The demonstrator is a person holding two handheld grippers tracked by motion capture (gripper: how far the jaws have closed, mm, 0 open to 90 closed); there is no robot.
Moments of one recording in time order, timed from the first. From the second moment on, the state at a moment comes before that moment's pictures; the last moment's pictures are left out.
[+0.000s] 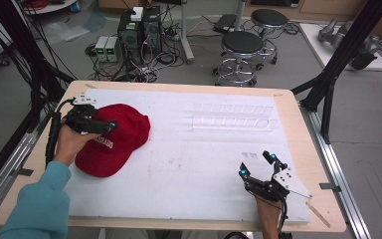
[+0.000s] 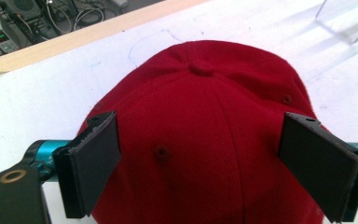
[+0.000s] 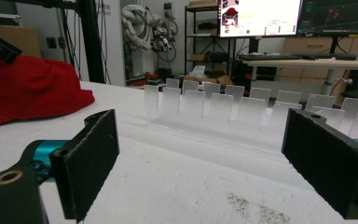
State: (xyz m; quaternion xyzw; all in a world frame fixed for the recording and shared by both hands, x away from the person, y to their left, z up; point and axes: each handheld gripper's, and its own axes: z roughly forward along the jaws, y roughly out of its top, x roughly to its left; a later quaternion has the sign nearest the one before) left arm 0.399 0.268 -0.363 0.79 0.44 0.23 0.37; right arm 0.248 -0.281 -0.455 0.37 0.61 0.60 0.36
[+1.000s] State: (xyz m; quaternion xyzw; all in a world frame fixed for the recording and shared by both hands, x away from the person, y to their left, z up) left arm 0.417 0.246 -0.395 0.82 0.43 0.23 0.29; right arm 0.248 -0.280 -0.455 0.37 0.61 0.60 0.36
